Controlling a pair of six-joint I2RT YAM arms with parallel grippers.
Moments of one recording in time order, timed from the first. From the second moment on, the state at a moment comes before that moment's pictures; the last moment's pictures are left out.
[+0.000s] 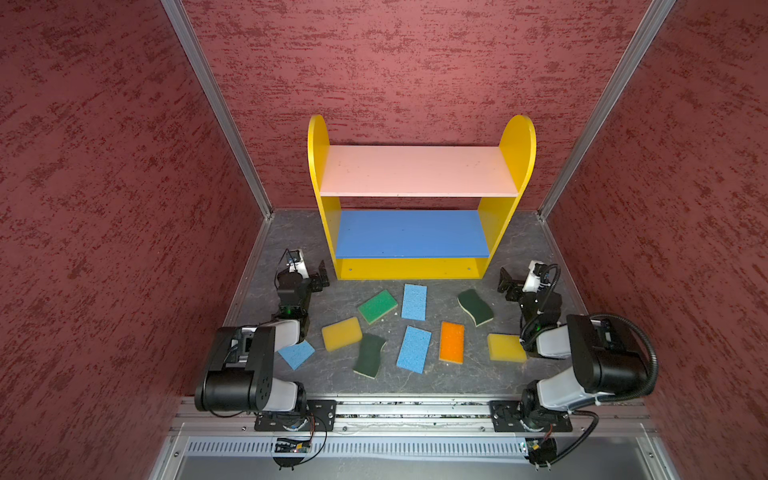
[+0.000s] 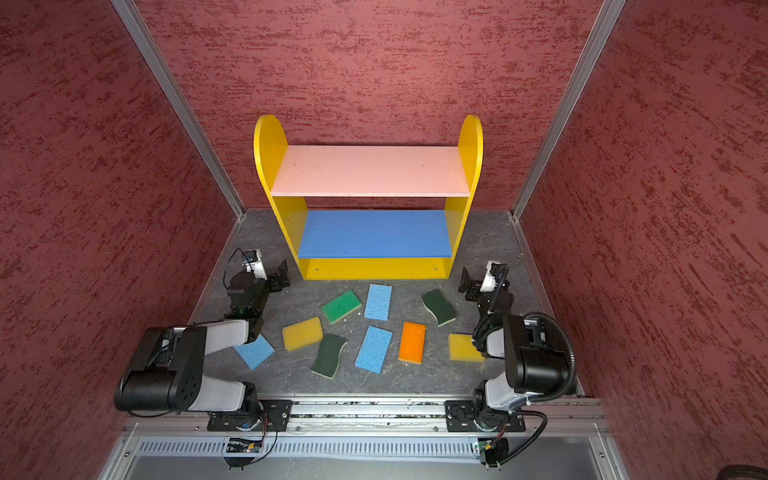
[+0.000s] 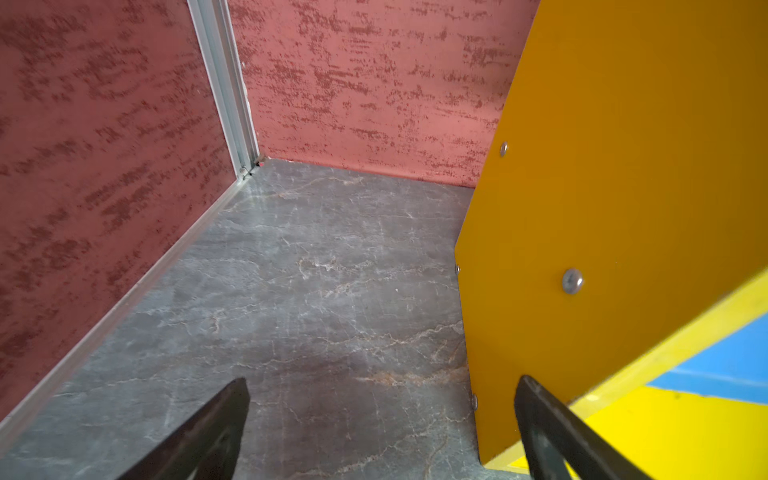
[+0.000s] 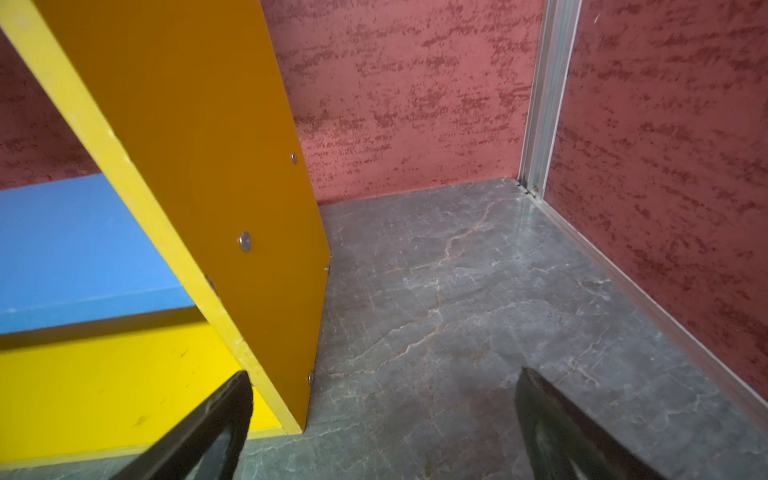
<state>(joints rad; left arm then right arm) 0.01 1.36 0.40 0.72 -0.10 -0.11 -0.13 1.47 0.22 1.17 -0.09 0.14</state>
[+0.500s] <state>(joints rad) -0.18 1.07 0.52 0.29 -0.31 -0.07 -0.10 1.05 0.32 0.78 0.11 0.18</state>
